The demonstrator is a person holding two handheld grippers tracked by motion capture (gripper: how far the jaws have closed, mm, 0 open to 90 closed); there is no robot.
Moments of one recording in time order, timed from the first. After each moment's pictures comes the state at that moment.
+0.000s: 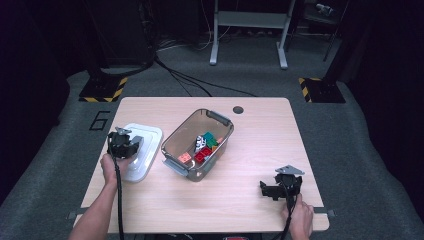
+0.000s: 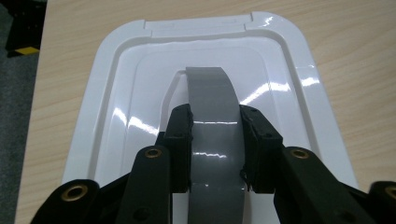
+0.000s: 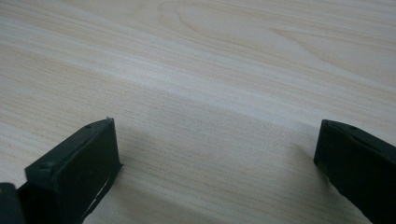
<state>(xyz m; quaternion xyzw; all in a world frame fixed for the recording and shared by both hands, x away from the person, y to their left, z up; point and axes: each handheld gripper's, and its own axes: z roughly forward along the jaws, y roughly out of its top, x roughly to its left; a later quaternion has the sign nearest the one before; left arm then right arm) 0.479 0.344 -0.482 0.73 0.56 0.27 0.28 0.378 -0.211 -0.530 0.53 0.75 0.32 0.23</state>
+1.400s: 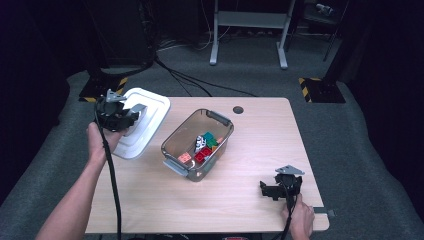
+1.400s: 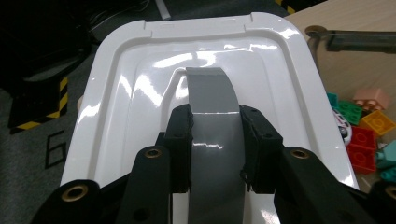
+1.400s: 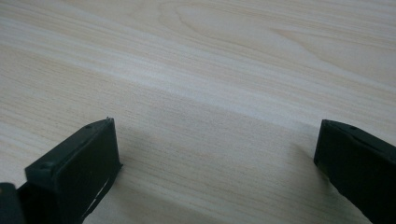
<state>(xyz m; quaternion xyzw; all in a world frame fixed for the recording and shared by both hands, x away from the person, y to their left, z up) 0.462 0.301 -0.315 0.76 0.47 0.29 0.34 0.378 -0.211 -0.530 0.53 0.75 0.32 0.23</state>
